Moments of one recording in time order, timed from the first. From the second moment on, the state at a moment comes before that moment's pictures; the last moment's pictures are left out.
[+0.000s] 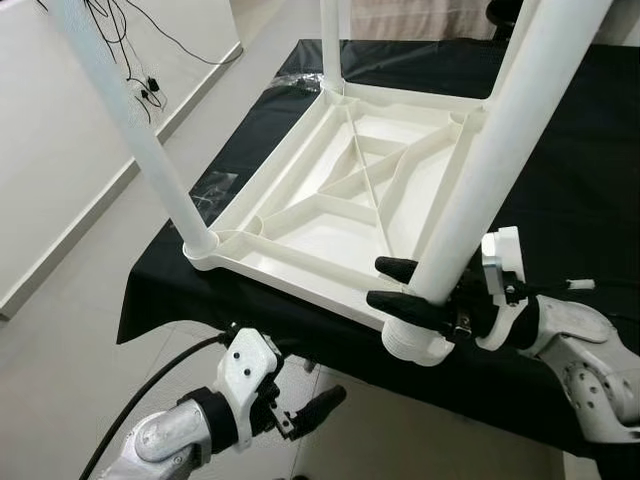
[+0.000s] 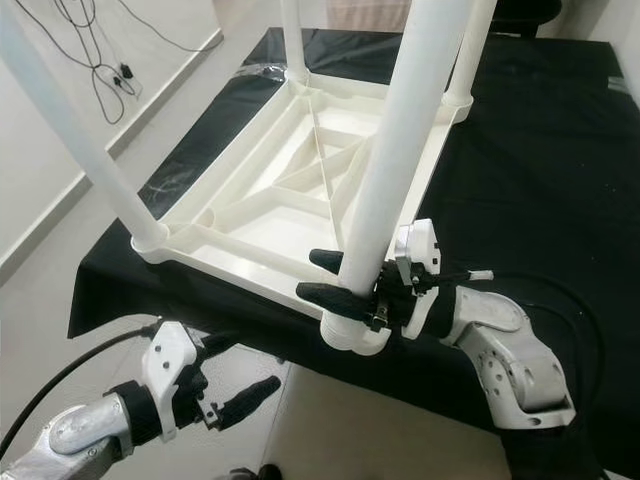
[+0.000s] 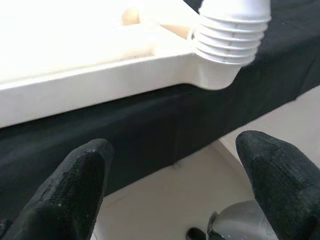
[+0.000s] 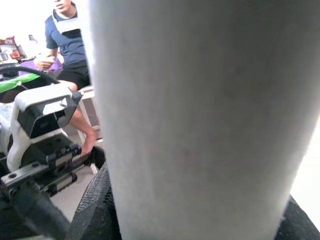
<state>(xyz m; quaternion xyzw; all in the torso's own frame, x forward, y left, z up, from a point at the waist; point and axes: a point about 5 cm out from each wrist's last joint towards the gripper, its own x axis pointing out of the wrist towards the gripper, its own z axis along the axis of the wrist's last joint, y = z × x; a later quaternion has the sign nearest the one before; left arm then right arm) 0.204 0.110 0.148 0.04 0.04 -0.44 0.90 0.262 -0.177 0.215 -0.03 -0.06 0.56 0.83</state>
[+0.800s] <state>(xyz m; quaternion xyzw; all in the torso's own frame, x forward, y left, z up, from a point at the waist) 0.202 0.105 0.147 0.04 0.03 -0.47 0.88 0.247 -0.160 0.216 -0.02 -0.07 0.60 0.80</state>
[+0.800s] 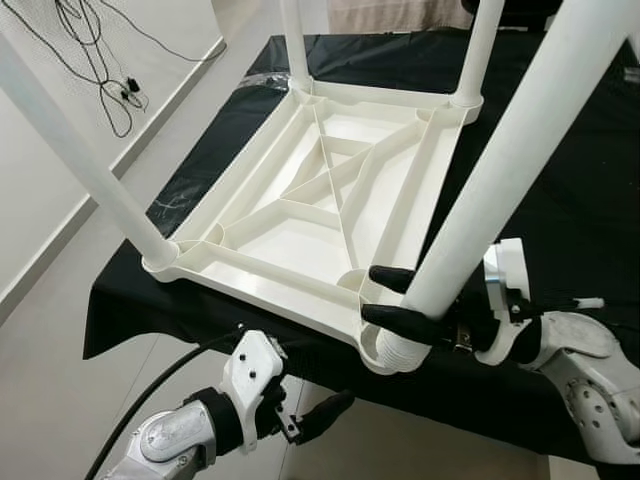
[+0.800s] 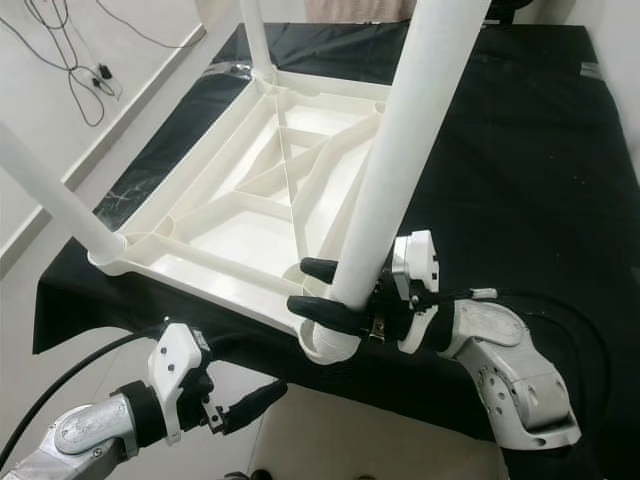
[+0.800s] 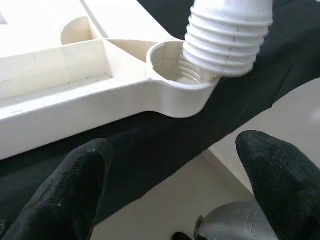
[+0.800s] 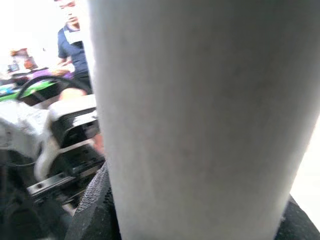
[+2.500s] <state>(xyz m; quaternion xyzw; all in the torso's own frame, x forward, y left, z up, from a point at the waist) 0.198 0.106 0.144 0.04 0.04 -0.47 0.88 0.272 -0.152 0.220 -0.07 -0.07 0.60 0.80</state>
